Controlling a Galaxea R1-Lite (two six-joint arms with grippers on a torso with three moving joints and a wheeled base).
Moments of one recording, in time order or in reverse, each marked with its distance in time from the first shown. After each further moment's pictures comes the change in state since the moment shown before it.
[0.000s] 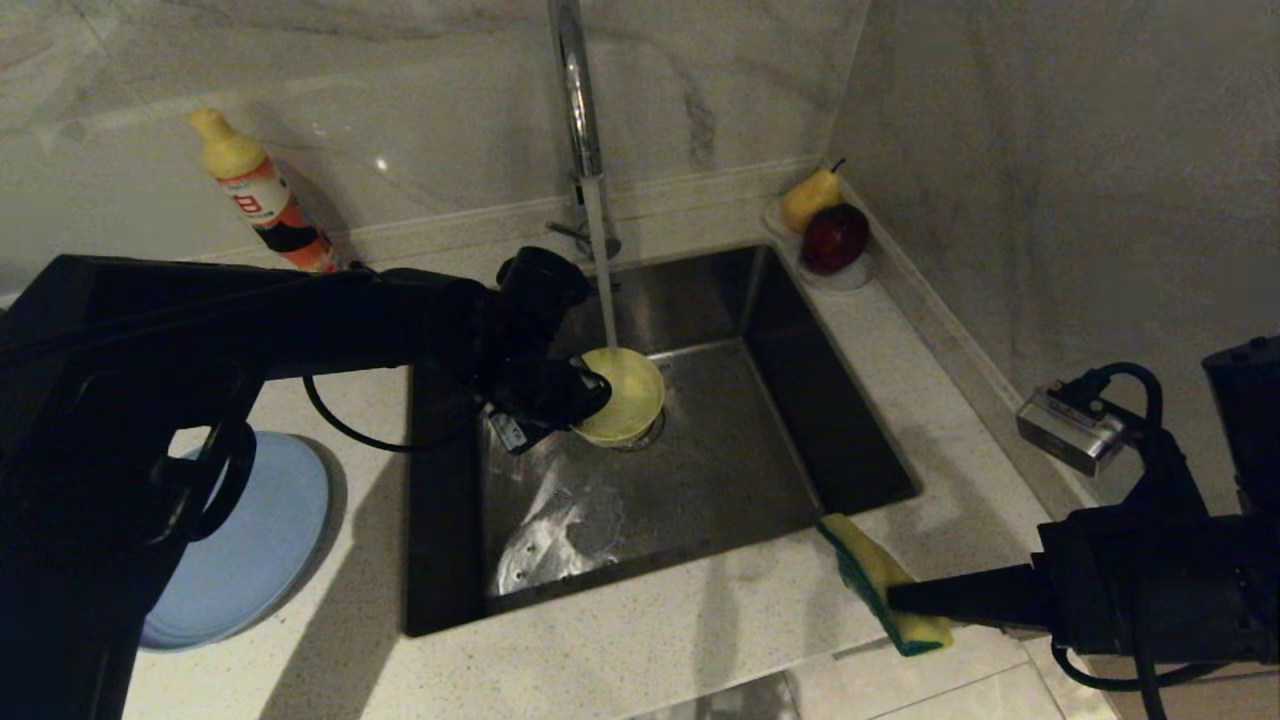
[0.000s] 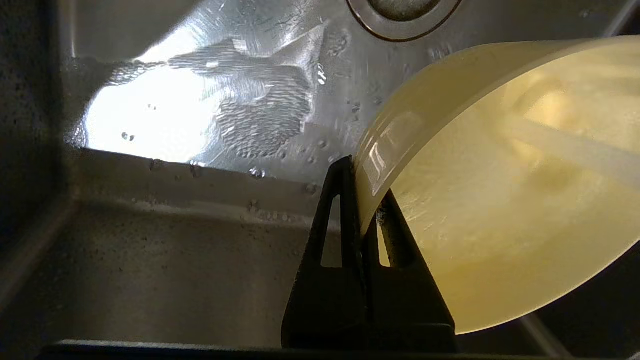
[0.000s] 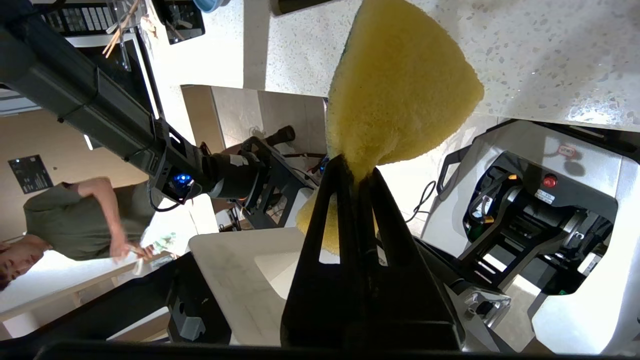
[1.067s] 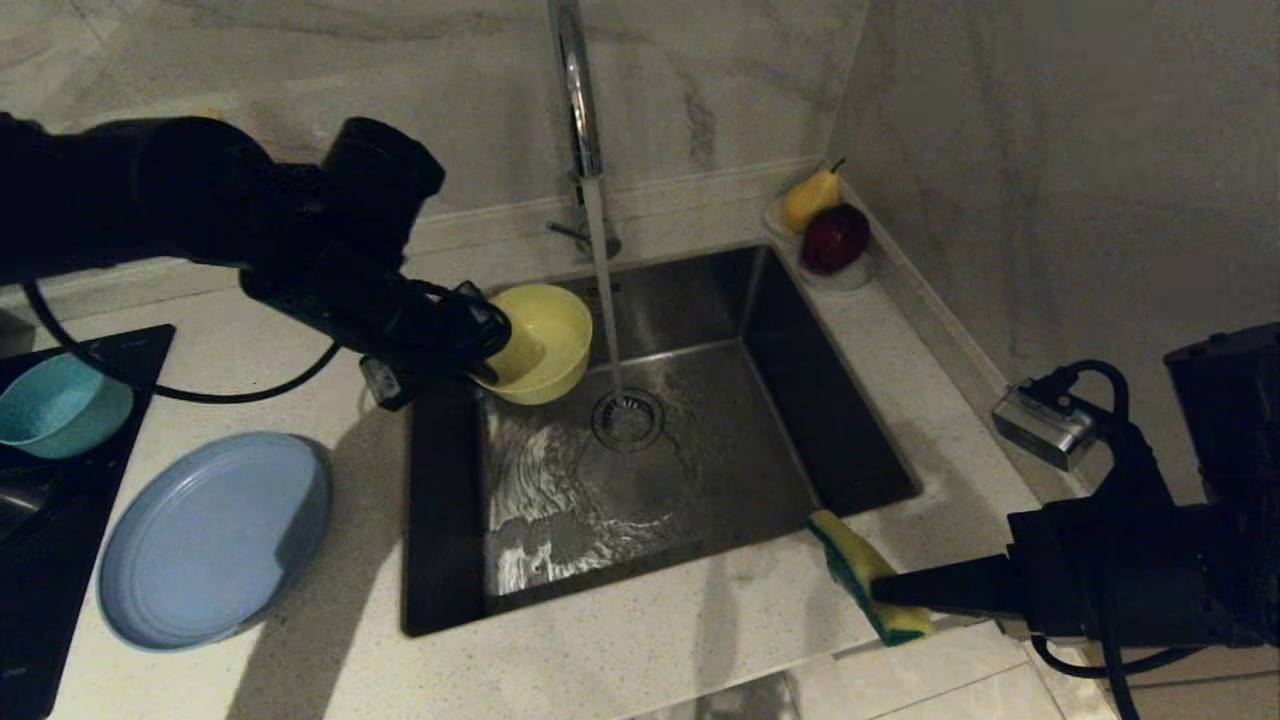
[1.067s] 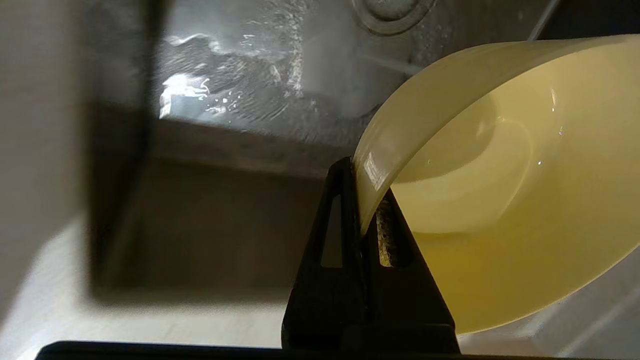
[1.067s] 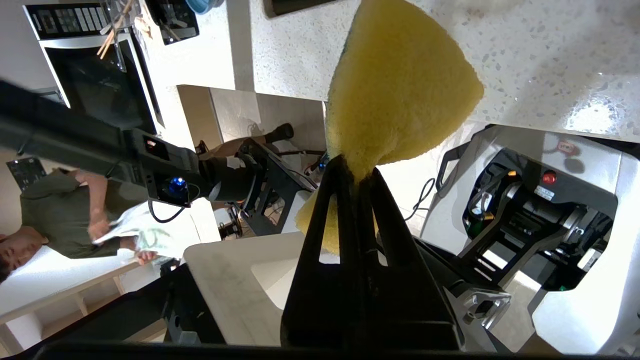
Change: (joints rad) left arm 0.113 -0.273 0.020 0.216 -0.128 0.081; right arm 0.003 0.042 -0.025 0.000 -0.003 0.001
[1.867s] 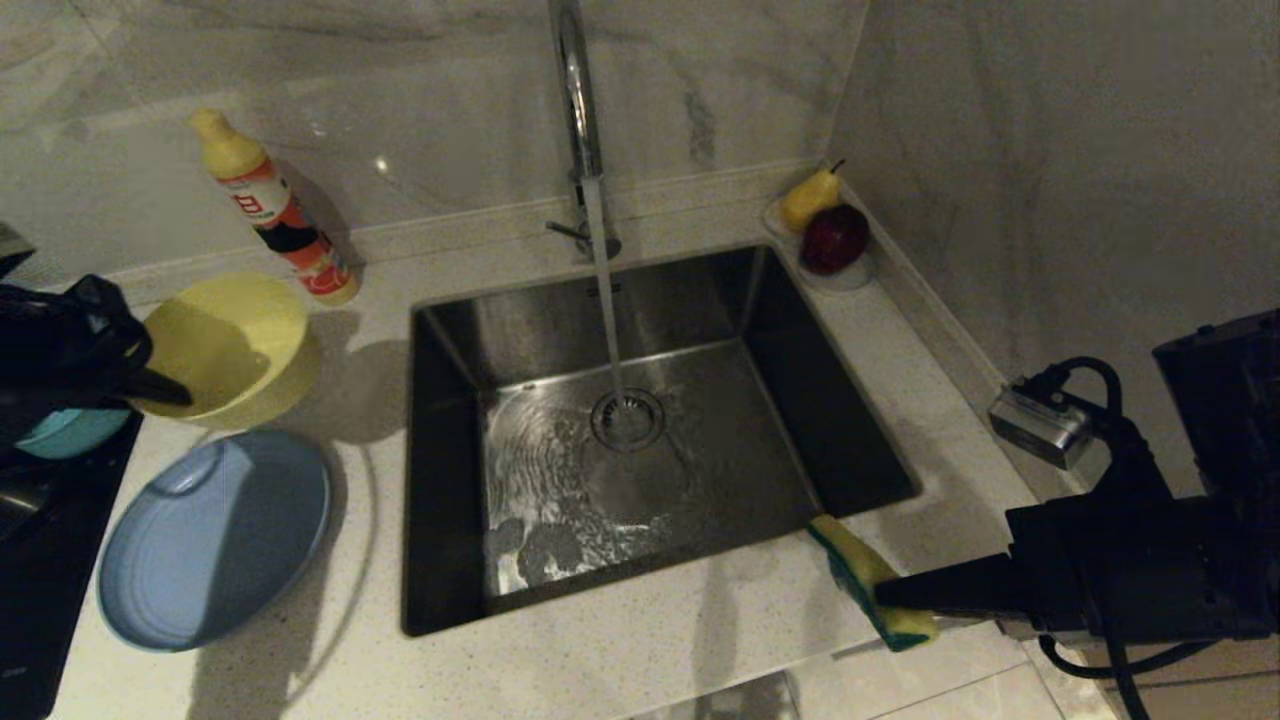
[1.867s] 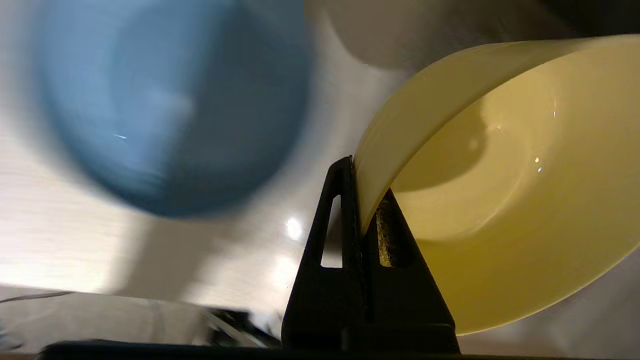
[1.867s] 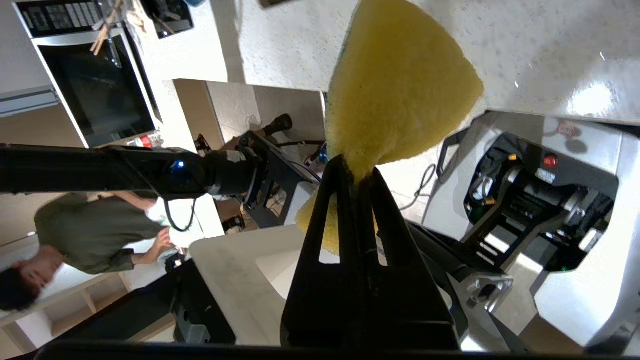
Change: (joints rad) left arm 0.542 -0.393 0.268 0.126 -0.255 0.323; right arm 0.000 0.012 -0.050 0.090 0.001 0.002
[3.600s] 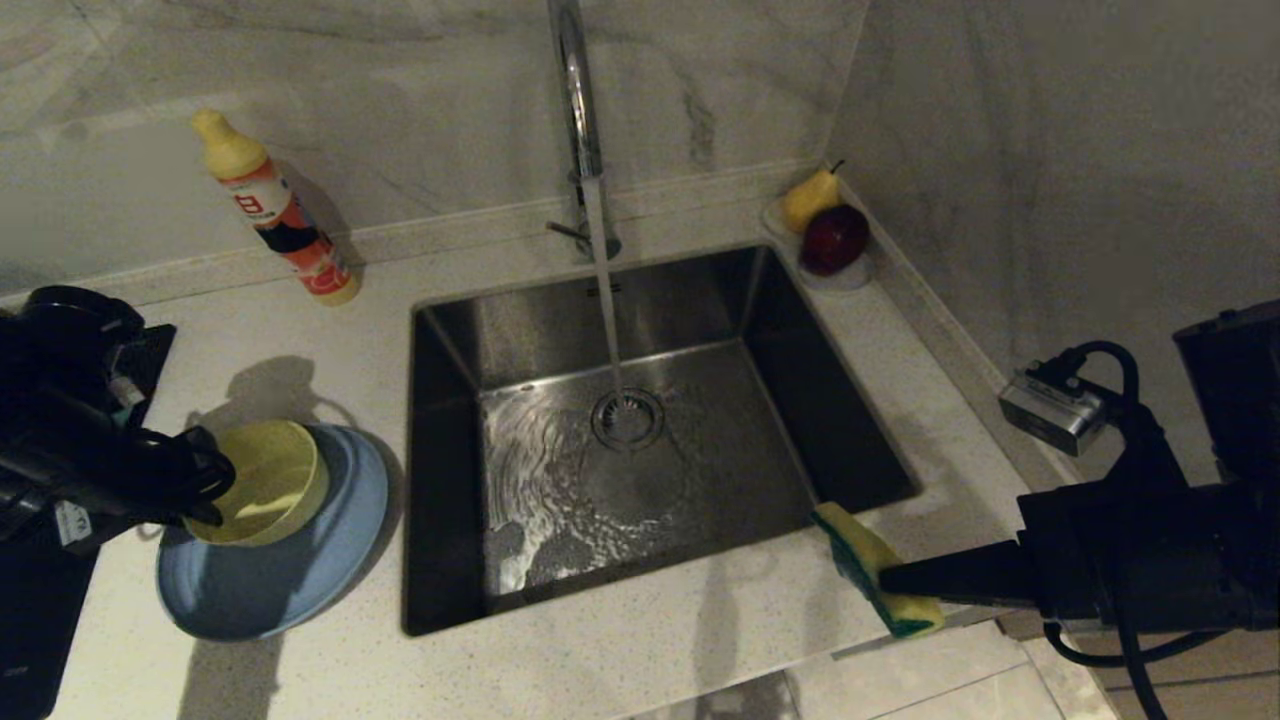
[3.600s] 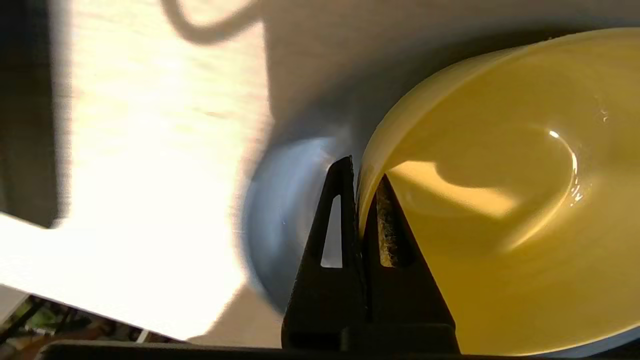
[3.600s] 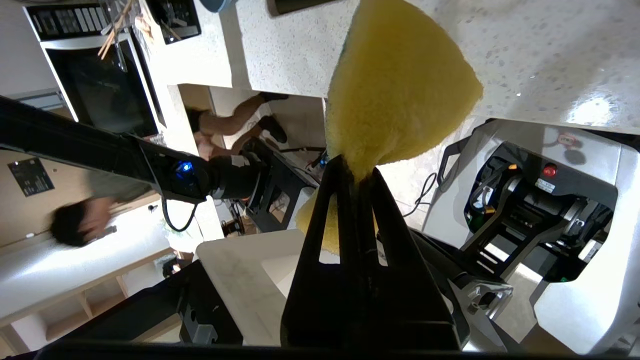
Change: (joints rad) left arm 0.108 0.260 0.258 -0.231 0.225 0.121; right arm -0.003 -0.014 -0.019 0.002 -0.002 0.000
